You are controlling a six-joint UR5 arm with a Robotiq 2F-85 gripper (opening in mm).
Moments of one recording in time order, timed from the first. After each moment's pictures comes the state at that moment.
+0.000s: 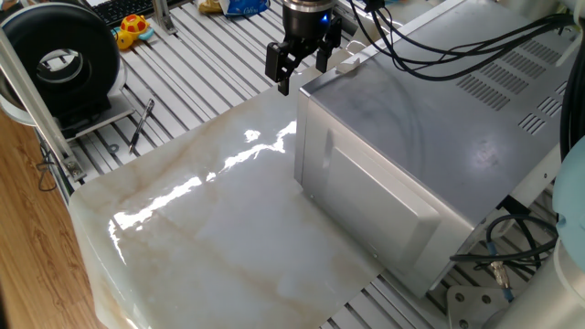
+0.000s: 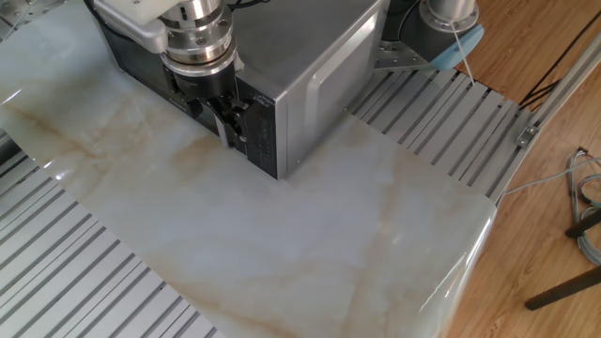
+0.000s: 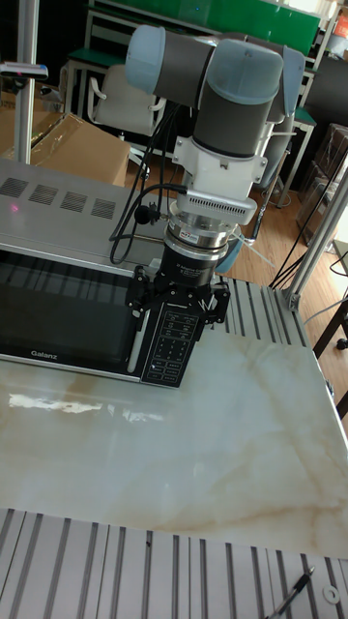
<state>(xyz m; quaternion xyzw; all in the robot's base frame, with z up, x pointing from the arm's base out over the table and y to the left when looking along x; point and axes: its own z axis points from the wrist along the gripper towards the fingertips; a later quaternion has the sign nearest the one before) 0.544 0.002 0.190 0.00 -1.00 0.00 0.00</state>
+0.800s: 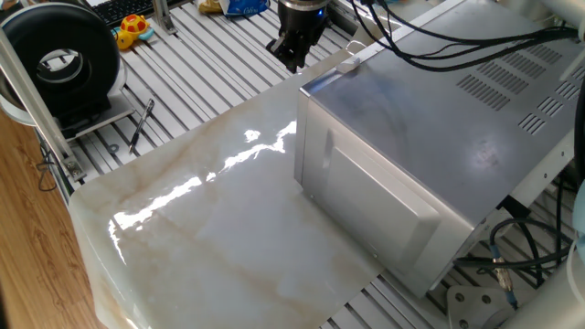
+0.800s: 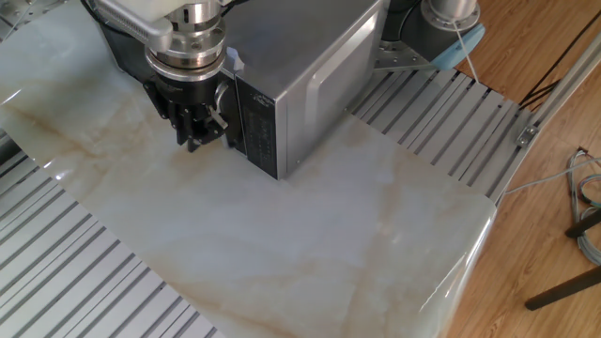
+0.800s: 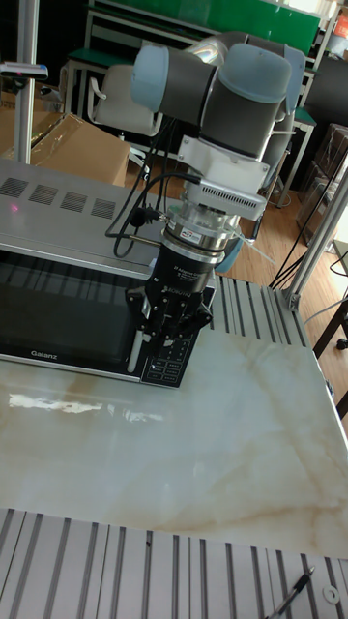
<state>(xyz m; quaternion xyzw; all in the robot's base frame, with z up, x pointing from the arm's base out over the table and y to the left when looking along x) 0.593 -0.019 0.194 0.04 -0.99 0.05 -0.09</state>
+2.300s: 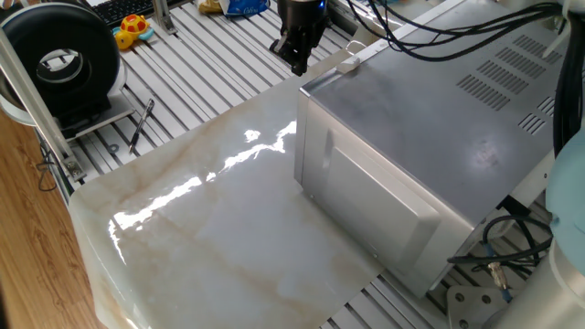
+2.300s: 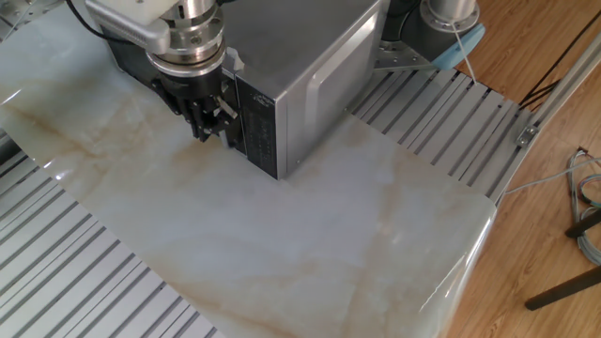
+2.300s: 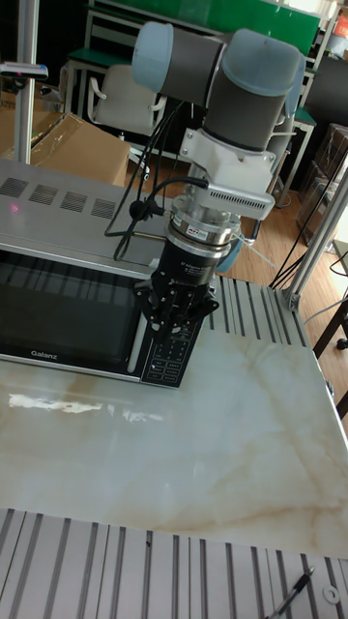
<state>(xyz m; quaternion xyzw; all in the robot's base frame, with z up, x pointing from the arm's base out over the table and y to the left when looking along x) 0.567 -0.010 0.203 0.08 -1.00 0.03 -0.02</state>
